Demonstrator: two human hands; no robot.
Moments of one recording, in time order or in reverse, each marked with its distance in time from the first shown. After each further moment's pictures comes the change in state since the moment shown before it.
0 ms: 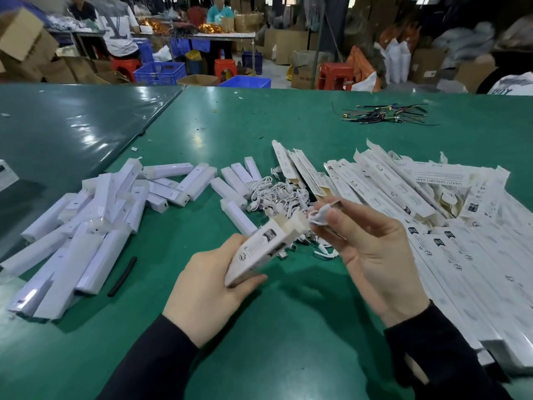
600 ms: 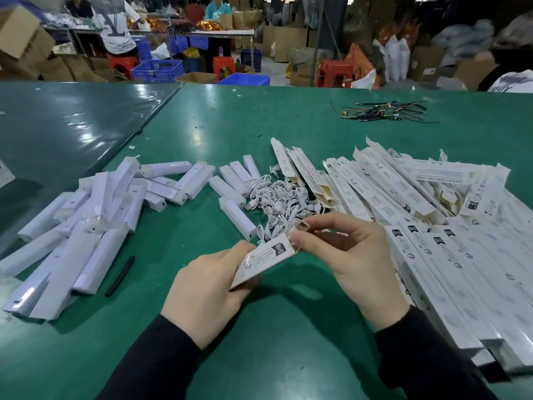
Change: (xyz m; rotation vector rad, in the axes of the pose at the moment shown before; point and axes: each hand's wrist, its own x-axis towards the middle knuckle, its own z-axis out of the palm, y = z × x) left_hand -0.004 0.000 0.002 0.250 -0.021 0.091; right_hand -0.005 0.017 0.007 -0.402 -0.016 -0.096
